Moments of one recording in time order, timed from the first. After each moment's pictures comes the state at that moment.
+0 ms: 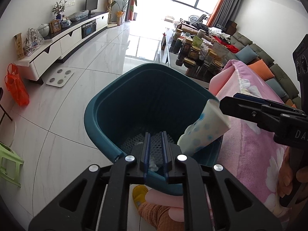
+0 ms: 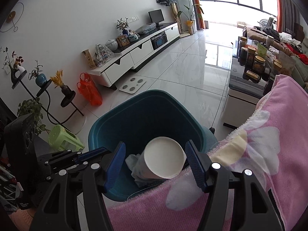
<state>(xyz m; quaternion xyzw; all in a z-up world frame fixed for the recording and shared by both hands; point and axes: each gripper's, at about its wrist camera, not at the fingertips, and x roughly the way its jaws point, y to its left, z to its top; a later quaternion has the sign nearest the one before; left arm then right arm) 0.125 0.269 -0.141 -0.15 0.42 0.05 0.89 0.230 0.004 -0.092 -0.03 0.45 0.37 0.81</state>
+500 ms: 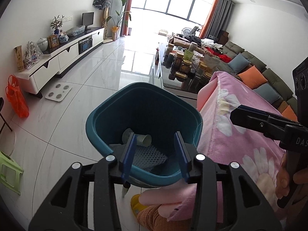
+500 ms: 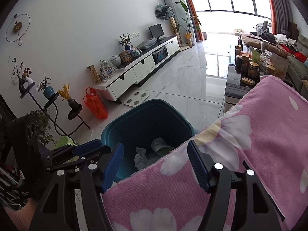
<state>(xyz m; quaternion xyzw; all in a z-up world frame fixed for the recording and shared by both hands) 0.090 0.240 -0.100 -0.13 0.35 0.03 0.93 0.198 -0.056 -0.061 0.02 0.40 0.38 0.83</state>
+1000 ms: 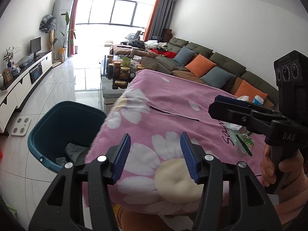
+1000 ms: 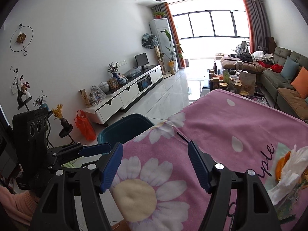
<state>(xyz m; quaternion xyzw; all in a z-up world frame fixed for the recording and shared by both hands) 0.045 0.101 -0.059 -0.06 0.31 -0.17 0.93 0.116 -0.196 -0.024 0.04 0.31 0.31 0.90</state>
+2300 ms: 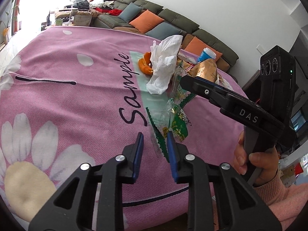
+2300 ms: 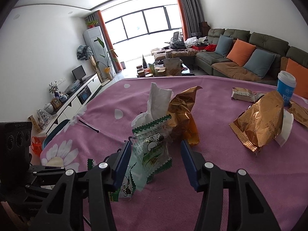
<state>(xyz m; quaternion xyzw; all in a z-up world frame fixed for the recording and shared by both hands) 0.083 -0.074 -0.116 -0.05 0.44 -0.37 0.82 0.092 -0.361 -0.080 0.11 0.34 0.09 0.93</state>
